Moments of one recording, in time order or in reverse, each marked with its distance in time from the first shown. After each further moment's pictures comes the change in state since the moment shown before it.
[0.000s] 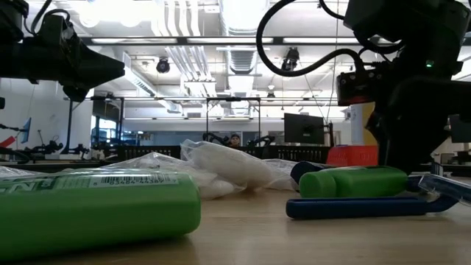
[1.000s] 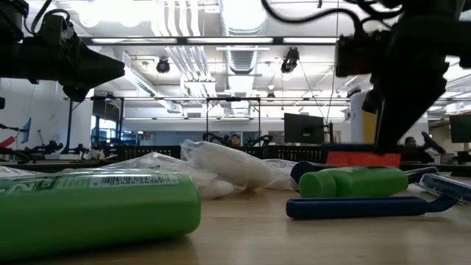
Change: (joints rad) left arm 0.000 0.000 0.000 0.000 0.000 0.000; right arm 0.002 -0.124 0.027 -0.004 -0.057 -0.001
